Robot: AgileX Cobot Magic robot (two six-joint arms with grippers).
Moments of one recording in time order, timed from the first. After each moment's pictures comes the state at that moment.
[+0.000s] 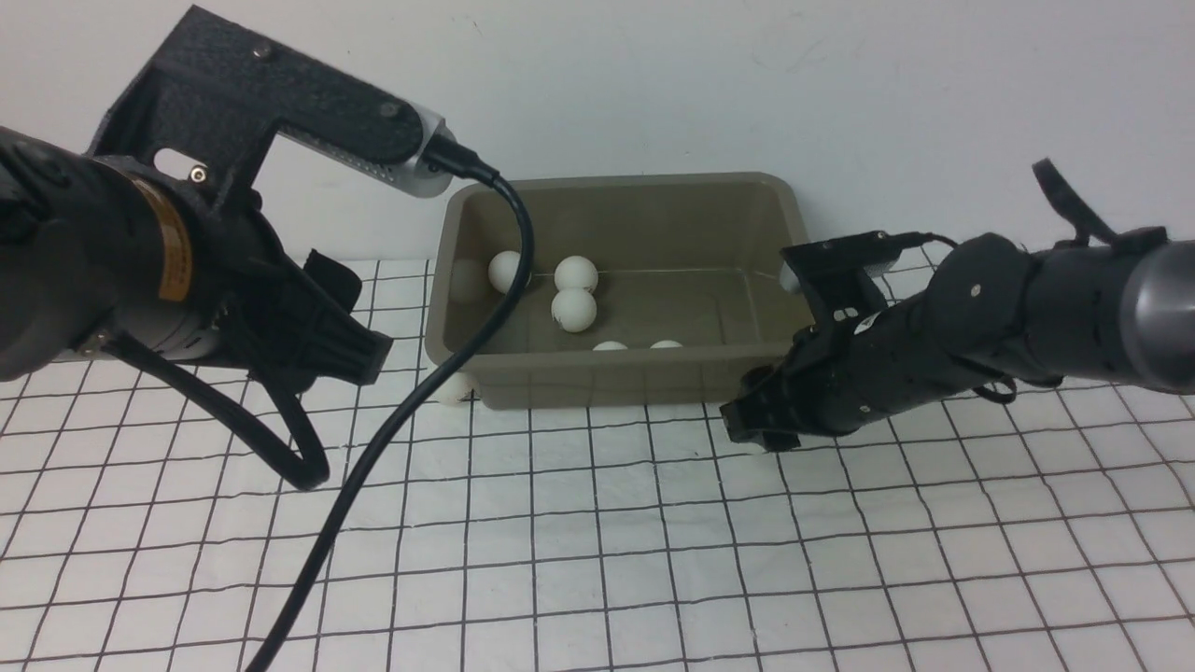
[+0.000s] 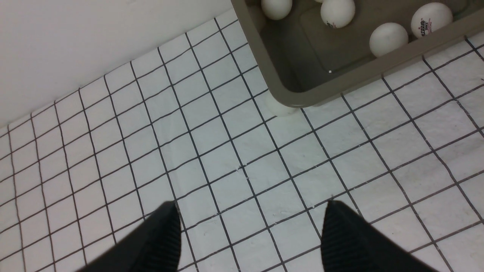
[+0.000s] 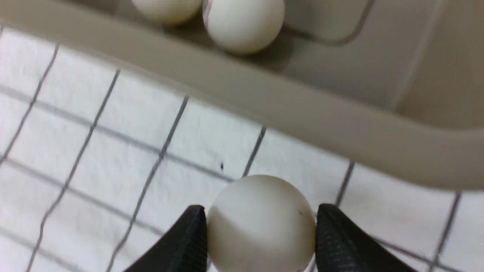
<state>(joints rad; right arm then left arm) 0.39 1.88 -1.15 0.60 0.47 -0.53 -0.65 1.20 -1.13 0.53 0.96 -0.42</state>
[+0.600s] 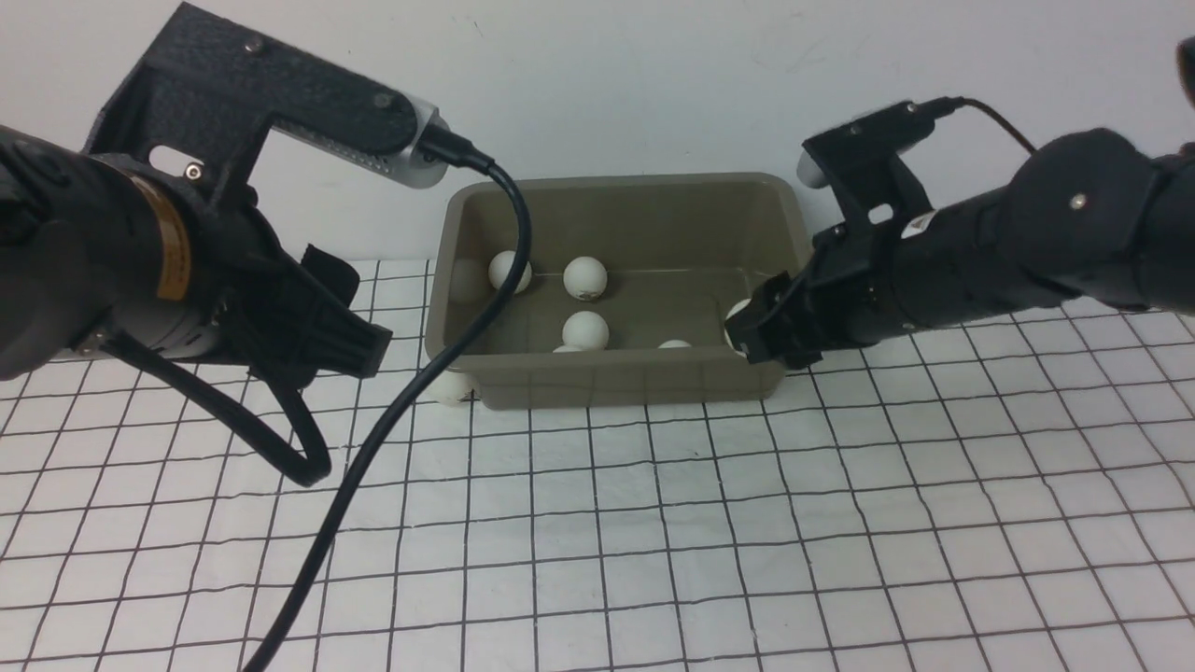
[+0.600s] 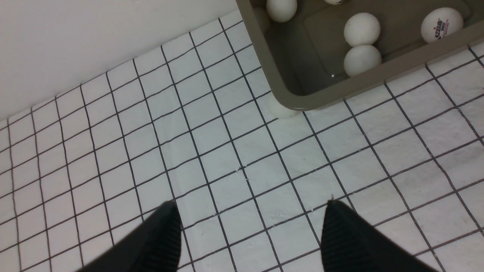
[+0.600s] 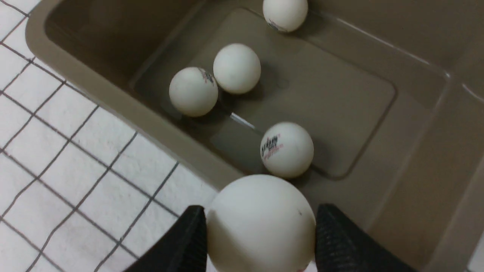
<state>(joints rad) 0.39 1.73 -1.22 0.61 0.52 -0.70 -0.65 1.20 -1.13 0.53 0.96 -0.46</state>
